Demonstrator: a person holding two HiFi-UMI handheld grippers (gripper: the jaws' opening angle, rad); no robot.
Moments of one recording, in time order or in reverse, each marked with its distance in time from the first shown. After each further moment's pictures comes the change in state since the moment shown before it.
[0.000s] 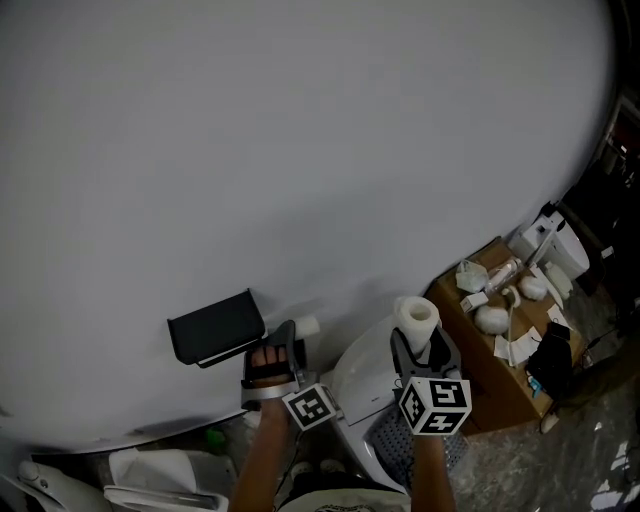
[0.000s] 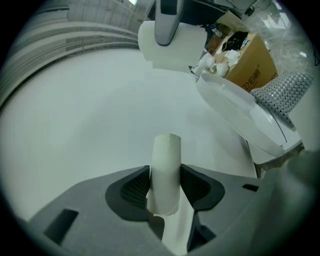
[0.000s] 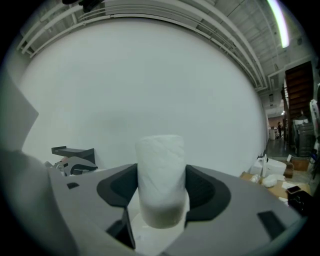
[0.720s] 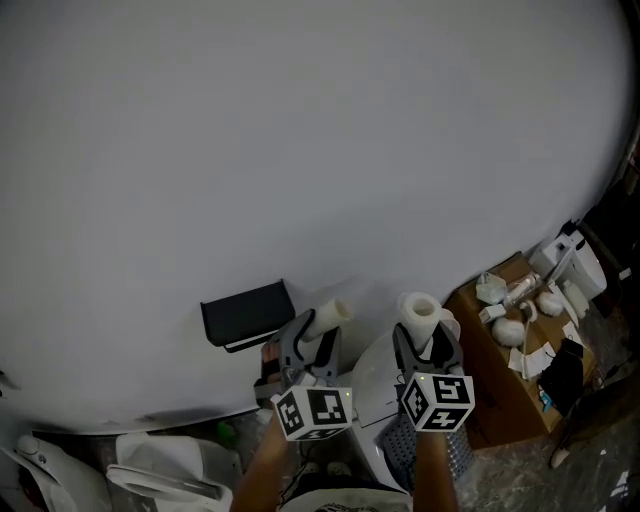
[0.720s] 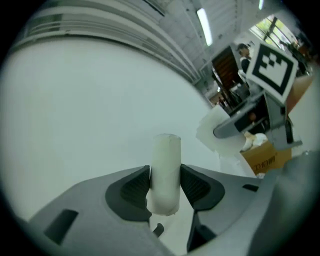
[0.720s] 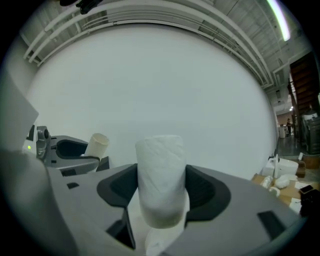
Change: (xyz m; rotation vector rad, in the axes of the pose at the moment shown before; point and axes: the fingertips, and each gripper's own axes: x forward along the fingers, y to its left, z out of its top) left arm -0.080 0.089 0.022 -0.653 -0.334 -0.040; right arm -0.003 0.048 0.017 0.009 -0.042 0.100
